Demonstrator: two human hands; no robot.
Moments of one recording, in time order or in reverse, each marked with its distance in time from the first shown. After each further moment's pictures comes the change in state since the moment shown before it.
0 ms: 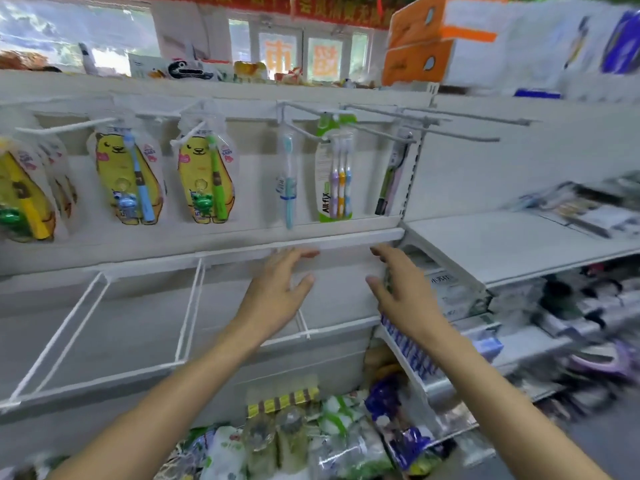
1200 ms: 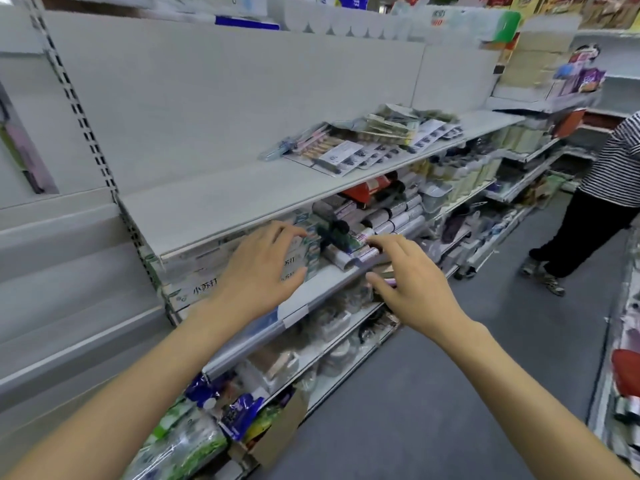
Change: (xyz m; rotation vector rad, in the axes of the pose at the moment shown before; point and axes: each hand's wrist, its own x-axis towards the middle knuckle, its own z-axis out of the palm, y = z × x) left_hand 0.055 0.313 0.394 0.279 -0.258 0.473; right_hand -0.203 0.328 -0.345 -0.467 0.023 0.293
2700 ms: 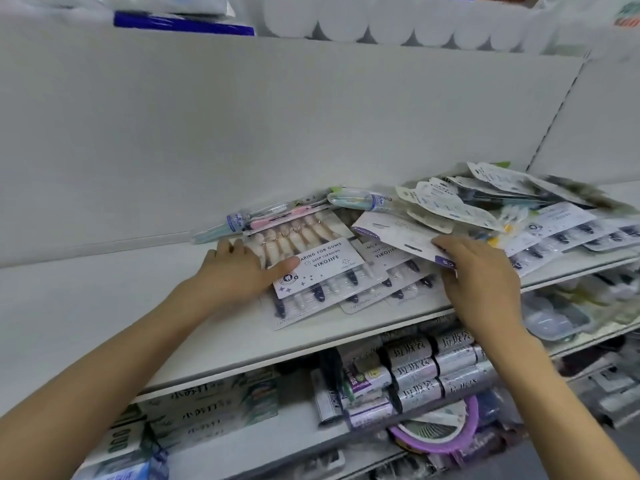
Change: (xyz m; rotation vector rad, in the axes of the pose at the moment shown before) left_hand 0.413 -0.092 0.163 0.247 -0.474 -0.897; right_hand 0.458 0.362 0.099 -0.042 0.265 -0.232
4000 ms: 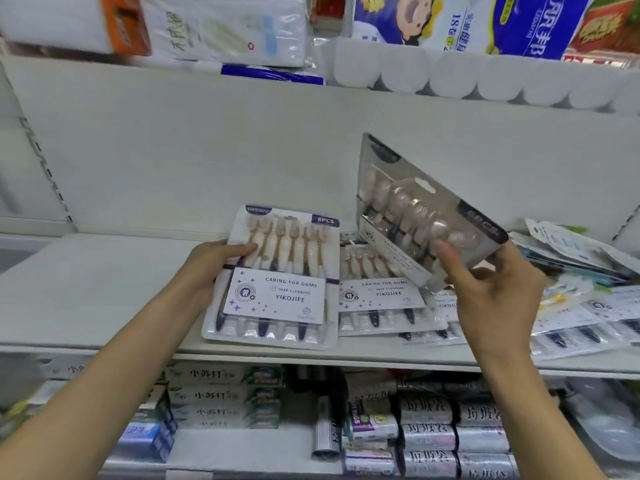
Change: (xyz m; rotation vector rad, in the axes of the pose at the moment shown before) left_hand -0.048 -0.029 -0.009 -1.733 0.354 -0.262; right_hand 0.044 -0.026 -0.029 1.078 0.247 0.085
